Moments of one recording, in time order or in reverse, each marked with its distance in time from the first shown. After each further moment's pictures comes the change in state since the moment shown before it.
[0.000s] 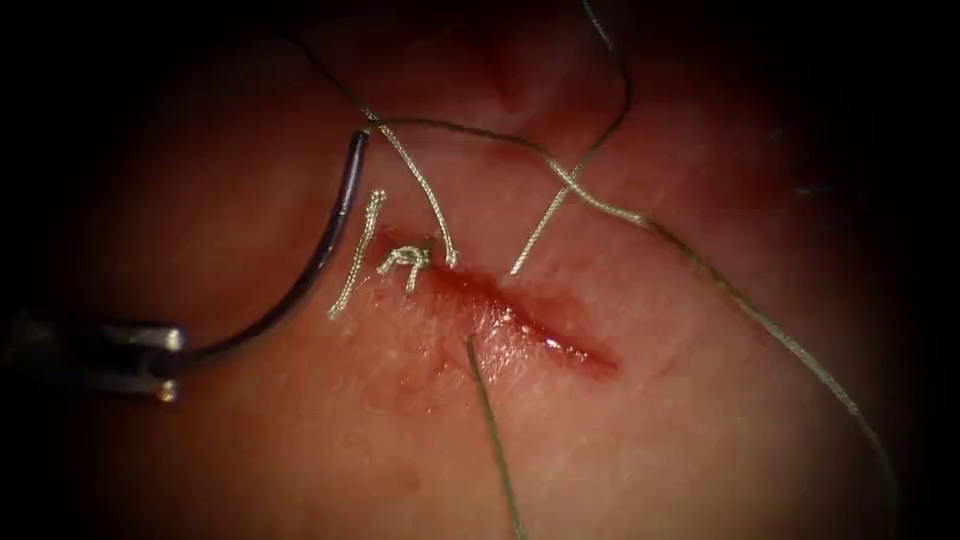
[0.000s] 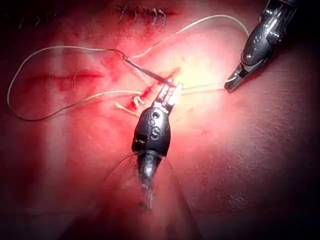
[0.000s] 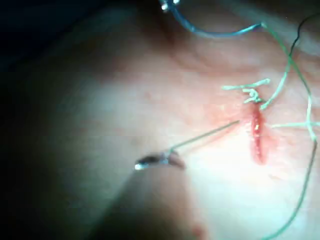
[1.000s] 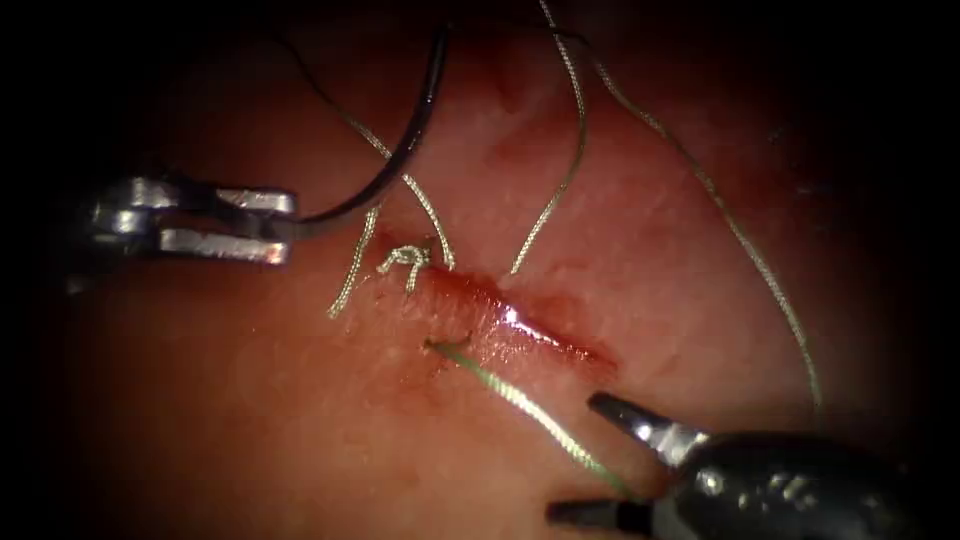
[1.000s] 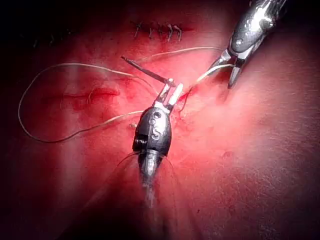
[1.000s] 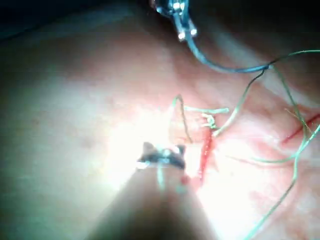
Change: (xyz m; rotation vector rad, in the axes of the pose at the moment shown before) right arm 0.009 0.011 -0.001 0.020 0.214 -0.244; left arm -0.001 -0.005 0.003 0.005 -0.031 0.055
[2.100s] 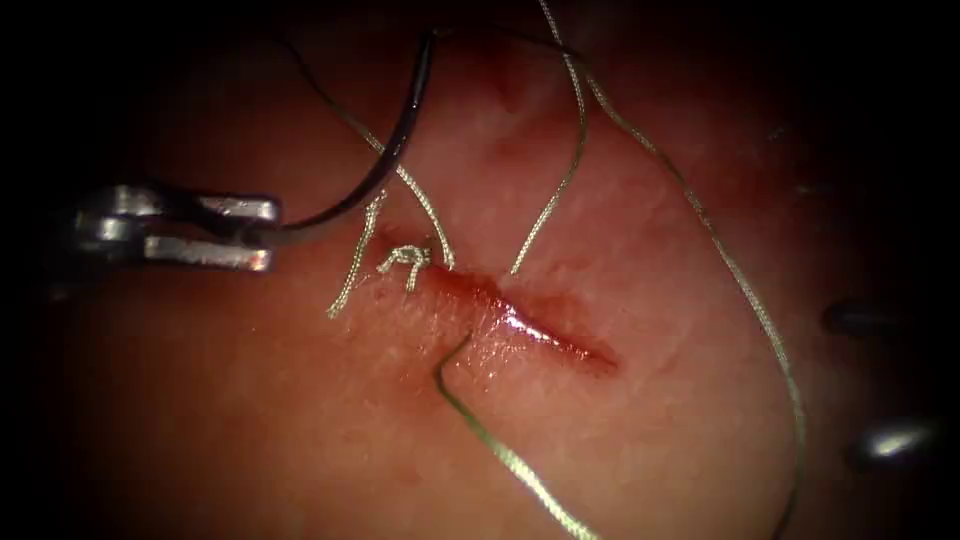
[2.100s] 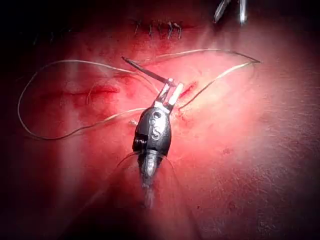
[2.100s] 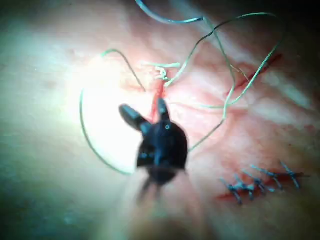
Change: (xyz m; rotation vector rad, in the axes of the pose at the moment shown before) right arm -0.002 0.008 -0.008 0.321 0.316 -0.096; left arm 0.000 0.000 0.000 -0.011 -0.009 0.006
